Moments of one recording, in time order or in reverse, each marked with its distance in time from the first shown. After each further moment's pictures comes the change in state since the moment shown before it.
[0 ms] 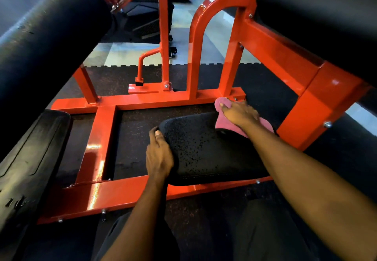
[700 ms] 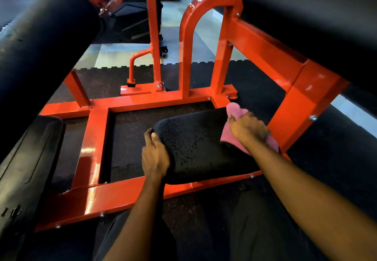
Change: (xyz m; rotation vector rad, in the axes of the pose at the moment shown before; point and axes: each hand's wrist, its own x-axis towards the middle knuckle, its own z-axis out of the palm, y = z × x) left_hand 0.000 -0.001 -0.001 0.019 -0.006 -0.002; right_hand -0.061 0.031 0.020 0.169 0.209 0.340
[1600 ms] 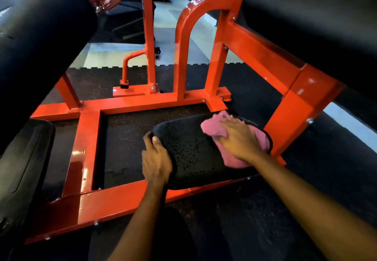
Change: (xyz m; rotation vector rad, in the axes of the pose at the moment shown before) left_hand 0.001 -0.002 0.003 0.009 -0.014 -0.019; right_hand -0.024 0.010 0.005 -0.163 -0.055 -0.768
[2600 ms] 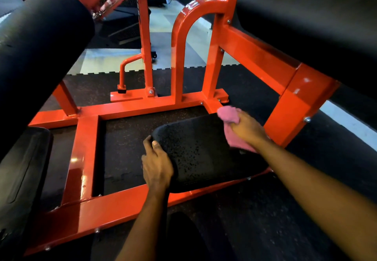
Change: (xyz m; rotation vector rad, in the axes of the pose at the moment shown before) left_hand -0.001 0.002 -0.002 -0.039 -0.003 -0.002; right_hand 0.023 0.030 -0.018 0.220 0.037 0.387
